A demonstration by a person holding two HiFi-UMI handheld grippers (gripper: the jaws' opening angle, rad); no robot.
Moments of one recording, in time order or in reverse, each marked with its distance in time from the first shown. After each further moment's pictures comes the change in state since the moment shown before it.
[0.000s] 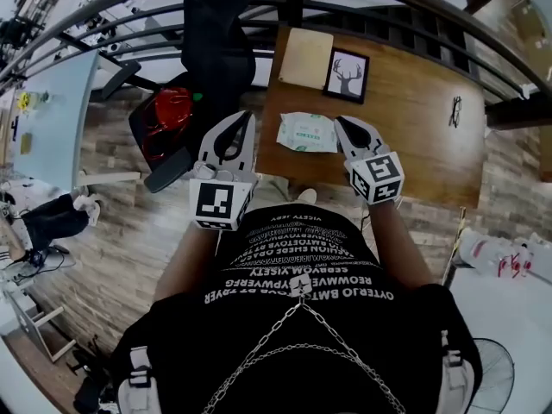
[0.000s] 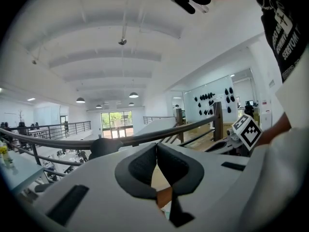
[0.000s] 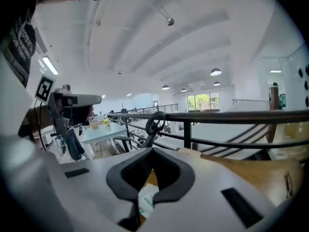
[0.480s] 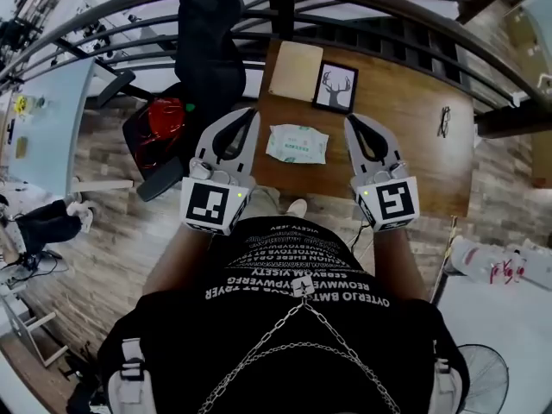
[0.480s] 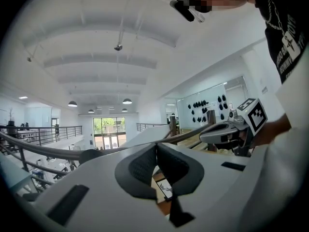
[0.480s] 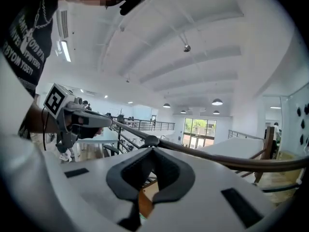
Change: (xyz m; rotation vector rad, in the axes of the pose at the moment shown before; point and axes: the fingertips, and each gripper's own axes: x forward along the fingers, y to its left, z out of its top) left arm 0.016 -0.026 0.056 0.010 -0.089 -0.094; right arm -0.069 0.001 0.121 -0.232 -0.183 -0.099
